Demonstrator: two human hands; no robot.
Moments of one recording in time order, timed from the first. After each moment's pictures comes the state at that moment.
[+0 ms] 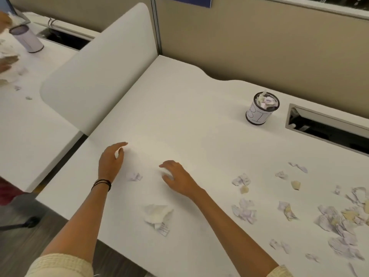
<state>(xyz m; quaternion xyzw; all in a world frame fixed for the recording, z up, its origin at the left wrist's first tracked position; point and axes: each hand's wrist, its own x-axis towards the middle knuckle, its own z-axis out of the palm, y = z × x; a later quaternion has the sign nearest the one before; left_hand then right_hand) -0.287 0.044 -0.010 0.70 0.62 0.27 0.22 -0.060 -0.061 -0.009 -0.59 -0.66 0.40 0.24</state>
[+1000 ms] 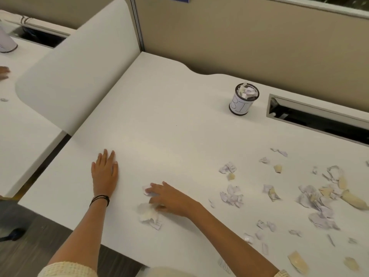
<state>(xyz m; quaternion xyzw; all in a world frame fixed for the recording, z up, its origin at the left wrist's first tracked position) -0.294 0.000 -0.065 0.73 0.64 0.16 0.14 -0.067 -0.127 -0.034 -0.44 -0.84 0.31 0.06</state>
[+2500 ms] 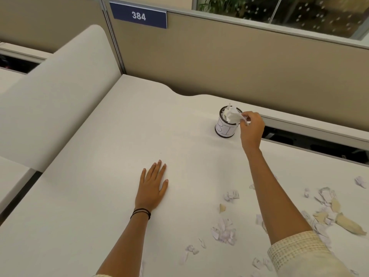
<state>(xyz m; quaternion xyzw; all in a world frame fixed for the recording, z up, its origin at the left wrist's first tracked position) -0.111 0.010 -0.074 0.88 0.45 0.10 0.14 0.227 0.004 0.065 -0.80 -0.36 0.01 0.48</state>
